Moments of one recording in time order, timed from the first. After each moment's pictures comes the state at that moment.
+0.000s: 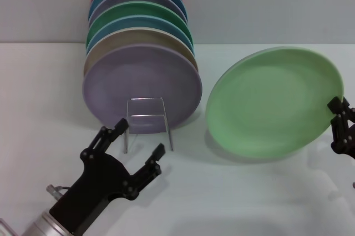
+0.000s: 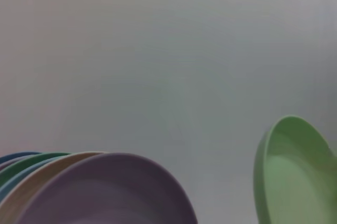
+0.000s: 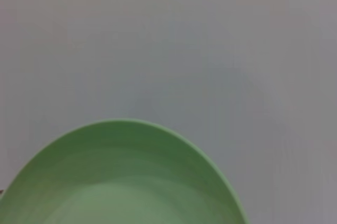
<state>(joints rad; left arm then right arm) -0.19 -2.08 -0.64 -0.40 2.77 1.40 -0.16 0.16 2.09 -1.97 -0.22 0.19 -1.44 0.38</state>
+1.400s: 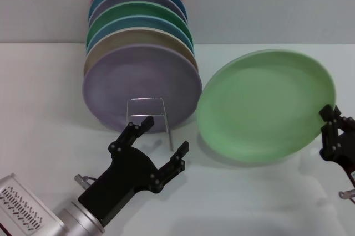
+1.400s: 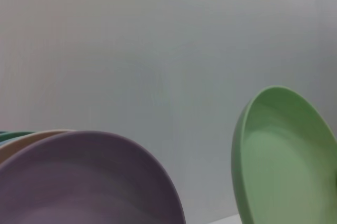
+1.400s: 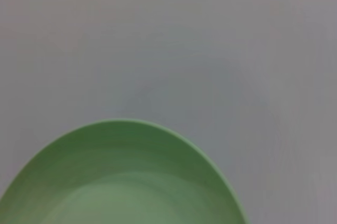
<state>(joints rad) -0.21 -2.08 -0.63 -0.53 2.77 1.20 -0.10 0.07 2.09 -2.28 -0.41 0.54 -1.35 0.26</state>
